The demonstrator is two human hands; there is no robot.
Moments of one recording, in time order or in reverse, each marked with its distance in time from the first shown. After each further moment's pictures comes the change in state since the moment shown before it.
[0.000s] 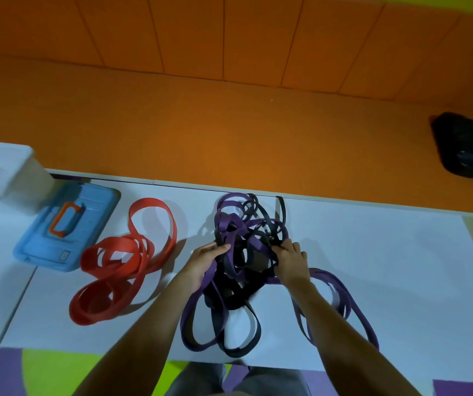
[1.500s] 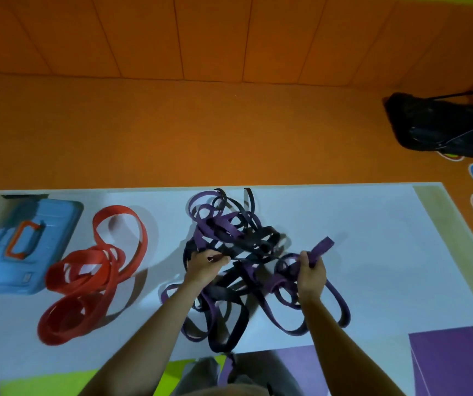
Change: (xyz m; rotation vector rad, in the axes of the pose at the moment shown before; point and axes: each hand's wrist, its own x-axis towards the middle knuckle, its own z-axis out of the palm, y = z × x) left_hand 0.018 -0.037 0.059 0.672 0.123 0.094; right_hand -0.088 0.069 0.004 1.224 0.518 0.794
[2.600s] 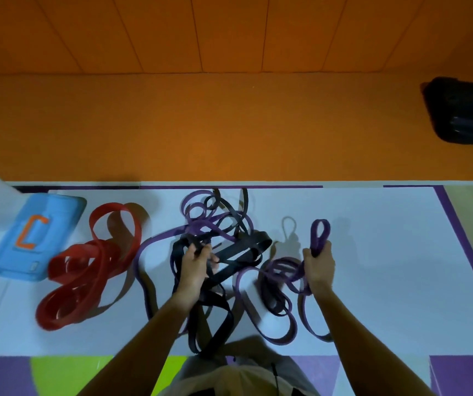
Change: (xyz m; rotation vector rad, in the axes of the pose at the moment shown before) left_hand -0.020 0.047 0.042 -0.703 0.242 -0.104; right_hand 0.088 -0.027 -0.038 -0.242 -0.215 -0.096
